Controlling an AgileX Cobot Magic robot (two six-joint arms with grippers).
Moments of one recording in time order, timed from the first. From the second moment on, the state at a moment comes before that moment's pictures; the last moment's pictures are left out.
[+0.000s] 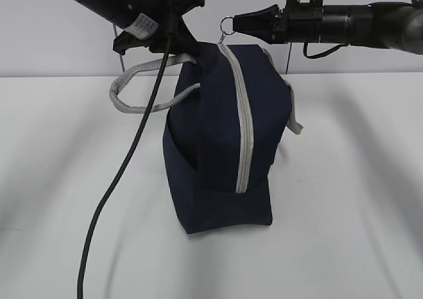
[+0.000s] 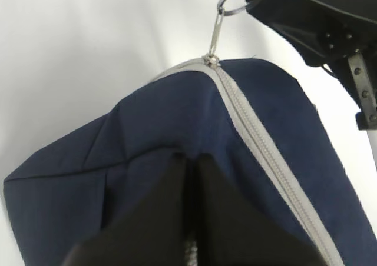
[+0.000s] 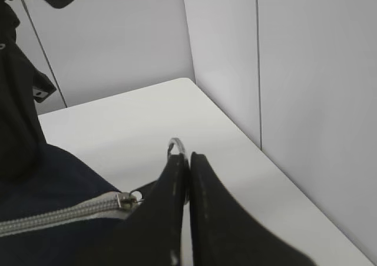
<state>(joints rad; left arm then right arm) -0.36 2.01 -1.80 -0.64 0.83 0.11 -0.01 2.46 -2.09 1.63 1.21 -1.81</state>
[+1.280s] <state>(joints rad) -0.36 2.01 -1.80 -0.76 0.94 0.43 -0.01 2.47 -2.10 1.35 1.24 -1.79</state>
